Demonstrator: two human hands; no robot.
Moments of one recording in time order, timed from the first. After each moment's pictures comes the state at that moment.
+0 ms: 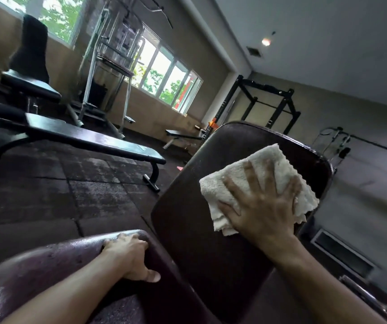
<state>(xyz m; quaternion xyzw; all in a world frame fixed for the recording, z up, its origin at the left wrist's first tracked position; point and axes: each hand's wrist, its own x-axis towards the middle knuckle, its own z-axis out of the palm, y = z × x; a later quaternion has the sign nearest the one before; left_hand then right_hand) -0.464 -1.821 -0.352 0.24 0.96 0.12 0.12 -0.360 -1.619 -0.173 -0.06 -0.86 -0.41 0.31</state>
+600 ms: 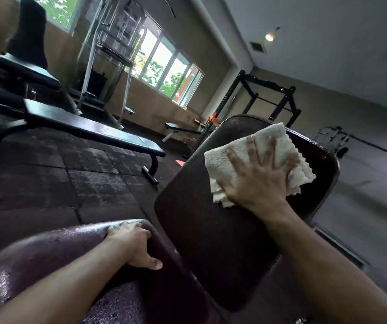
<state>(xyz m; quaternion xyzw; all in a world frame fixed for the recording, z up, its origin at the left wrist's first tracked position) -0.461 -1.830 -0.348 0.25 0.95 0.12 0.11 -0.394 -1.640 -0.146 -0.11 -0.87 -0.41 0.27</state>
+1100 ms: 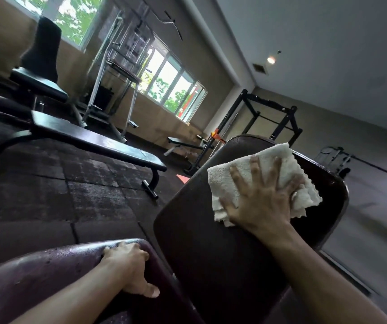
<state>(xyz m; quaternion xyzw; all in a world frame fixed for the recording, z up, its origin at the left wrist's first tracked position) -0.468 -1.827 -0.353 0.26 0.95 0.13 0.11 -0.404 -1.641 -0.144 -0.12 -0.87 -0.40 0.27</state>
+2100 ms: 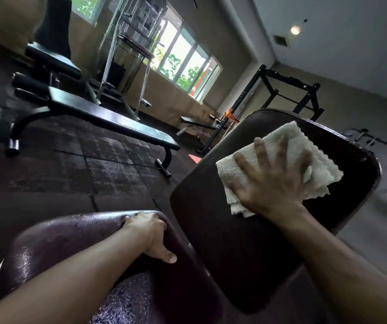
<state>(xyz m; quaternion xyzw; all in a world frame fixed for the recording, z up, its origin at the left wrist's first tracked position) -0.470 -1.826 -0.351 0.25 0.95 0.14 0.13 -0.408 -1.643 -0.168 -0.07 -0.86 -0.44 0.24</state>
